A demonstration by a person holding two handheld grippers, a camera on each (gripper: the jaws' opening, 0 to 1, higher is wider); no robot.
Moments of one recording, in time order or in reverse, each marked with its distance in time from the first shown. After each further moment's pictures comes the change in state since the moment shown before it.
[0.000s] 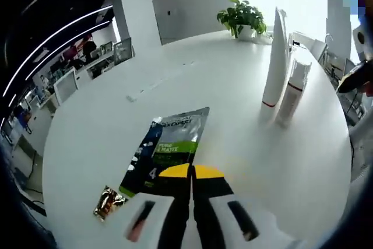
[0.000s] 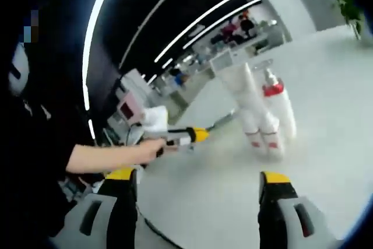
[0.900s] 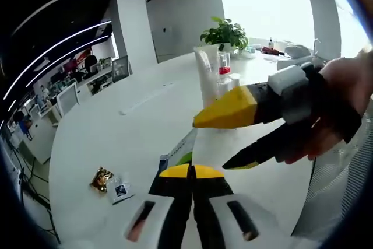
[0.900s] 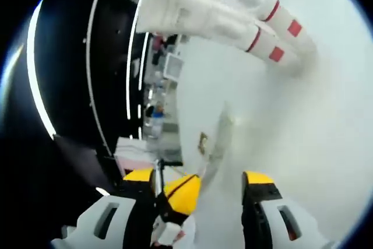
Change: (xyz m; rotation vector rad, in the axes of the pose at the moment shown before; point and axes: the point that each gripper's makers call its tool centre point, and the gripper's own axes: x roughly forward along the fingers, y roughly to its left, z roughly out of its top) left arm -0.088 -0.093 -0.008 0.057 -0.085 -0.028; right arm 0.117 0.008 -0.042 0.681 -0.011 -0.113
